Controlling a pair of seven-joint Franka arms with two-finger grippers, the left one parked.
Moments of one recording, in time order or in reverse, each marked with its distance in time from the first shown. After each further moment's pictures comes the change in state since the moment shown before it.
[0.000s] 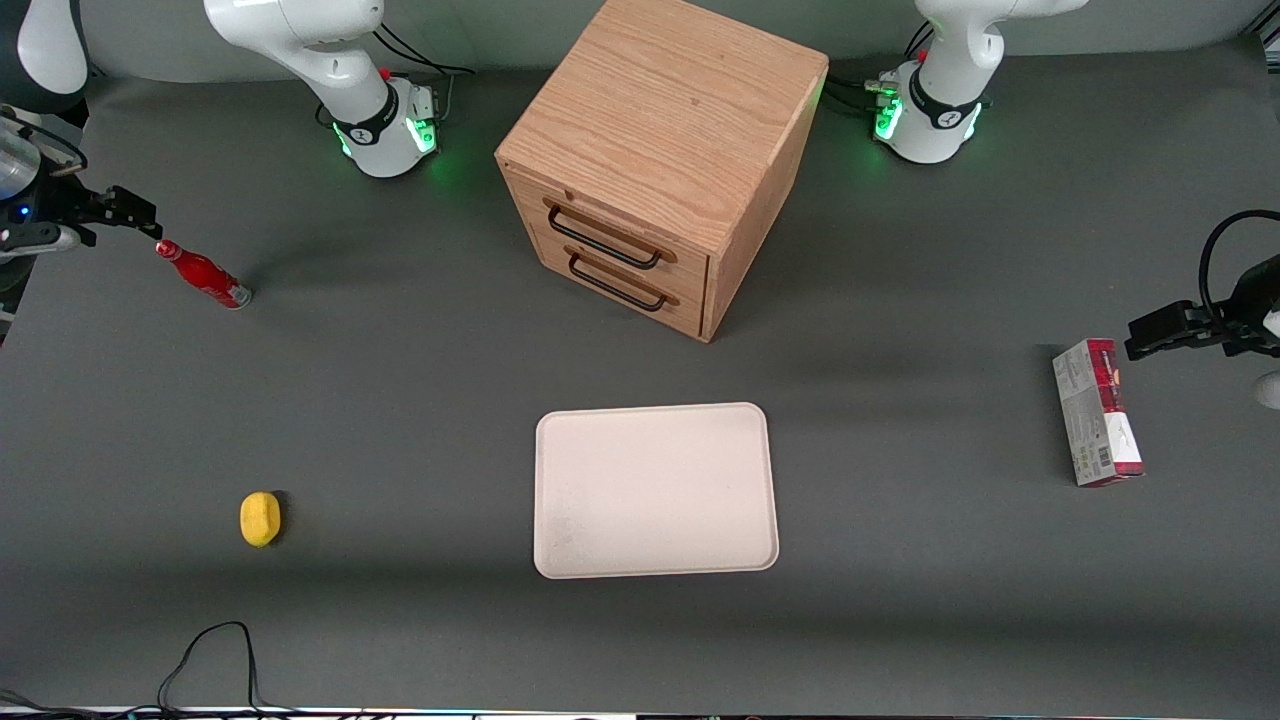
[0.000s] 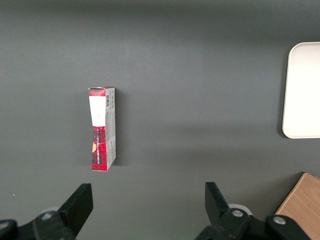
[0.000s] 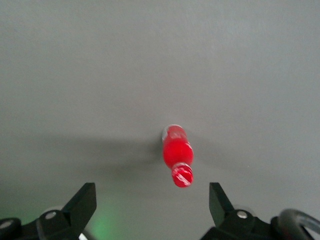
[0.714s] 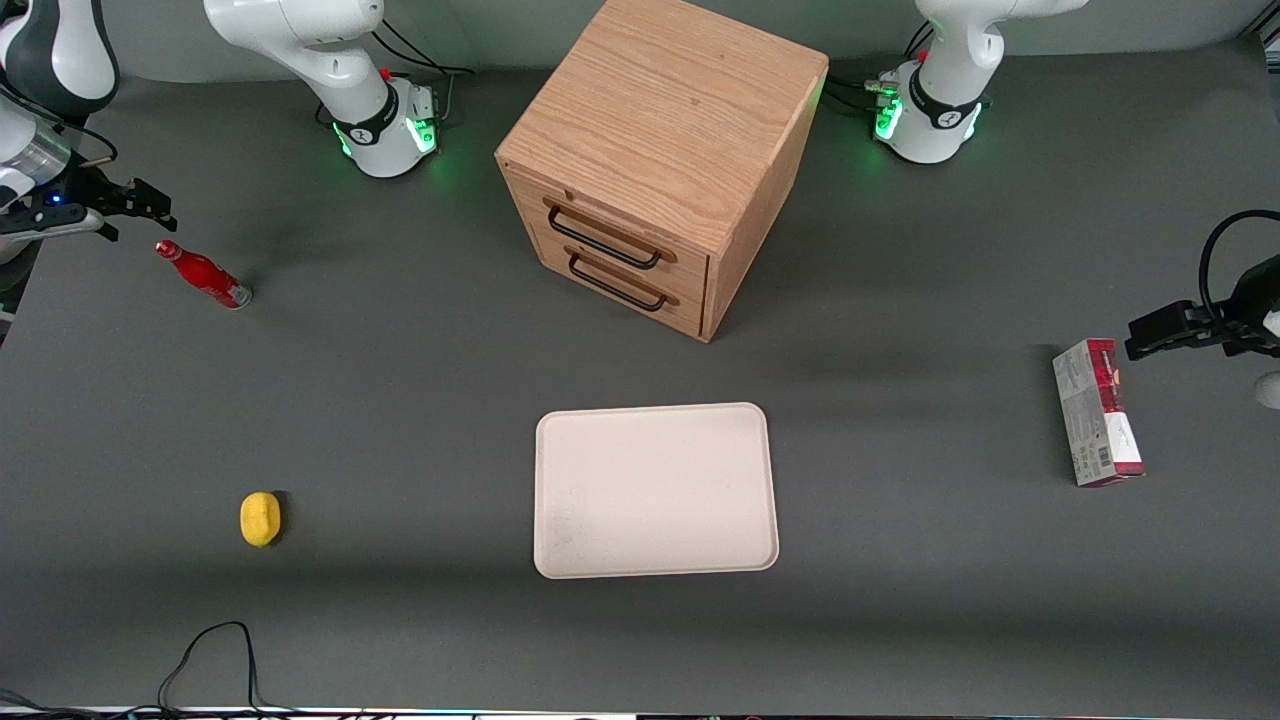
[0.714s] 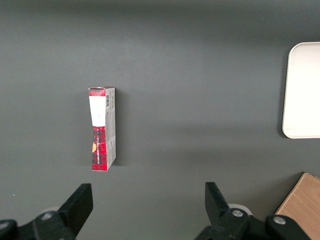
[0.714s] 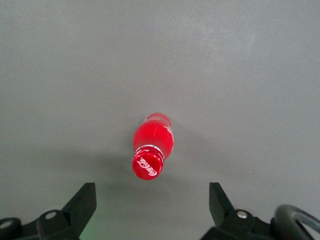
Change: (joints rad) arm 0.006 -0.055 -0.244 -0.179 -0.118 0.226 -0.143
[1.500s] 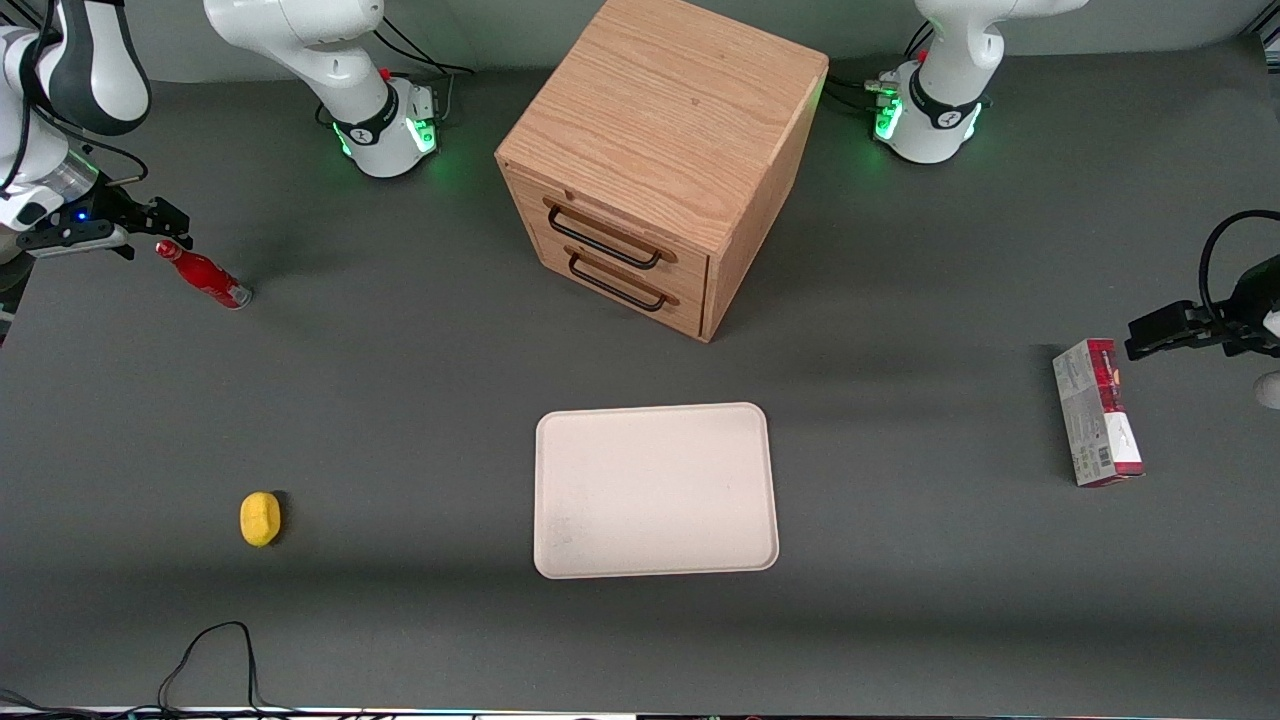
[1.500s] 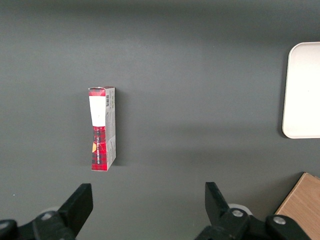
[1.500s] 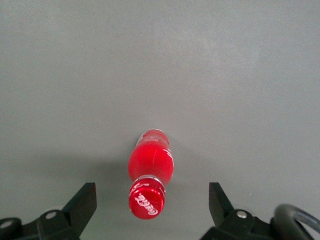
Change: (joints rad) arm 0.011 0.078 -0.005 -0.044 -0.003 0.159 -0.009
